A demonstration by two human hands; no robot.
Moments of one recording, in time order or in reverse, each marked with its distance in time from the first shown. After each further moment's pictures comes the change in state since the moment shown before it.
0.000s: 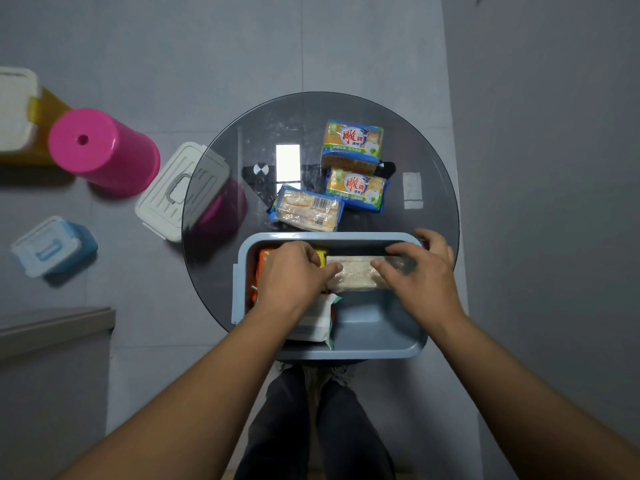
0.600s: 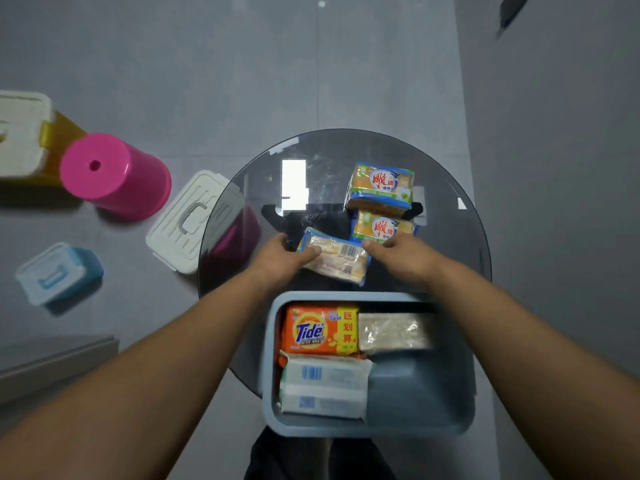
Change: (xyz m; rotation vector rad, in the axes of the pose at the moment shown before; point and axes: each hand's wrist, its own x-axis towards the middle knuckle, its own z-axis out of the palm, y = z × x) left_hand 0.127 -0.031 -0.053 -0.445 -0.161 -0.132; right_hand 0.129 -0.087 0.031 -0.038 -0.546 0.217
